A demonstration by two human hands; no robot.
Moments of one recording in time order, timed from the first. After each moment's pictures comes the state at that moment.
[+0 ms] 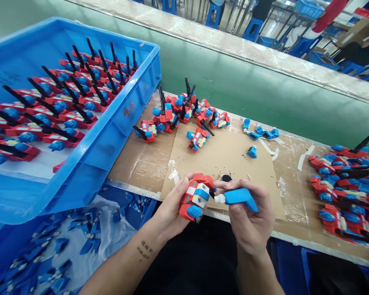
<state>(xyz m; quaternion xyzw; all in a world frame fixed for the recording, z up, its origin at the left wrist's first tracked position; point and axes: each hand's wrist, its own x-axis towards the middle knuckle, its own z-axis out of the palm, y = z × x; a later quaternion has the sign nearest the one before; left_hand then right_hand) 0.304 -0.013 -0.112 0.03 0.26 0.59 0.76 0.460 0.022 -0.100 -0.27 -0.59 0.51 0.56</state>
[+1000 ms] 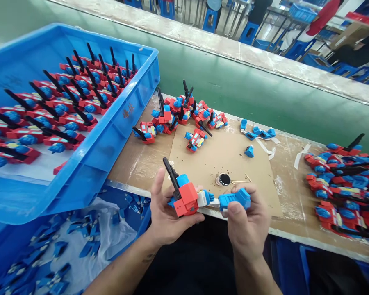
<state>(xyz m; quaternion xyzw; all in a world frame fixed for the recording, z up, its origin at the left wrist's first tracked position) 0.302 -0.033 -0.135 0.45 0.33 0.74 0.37 0.454 0.005 -0.088 -0.41 -0.54 0.50 0.54</state>
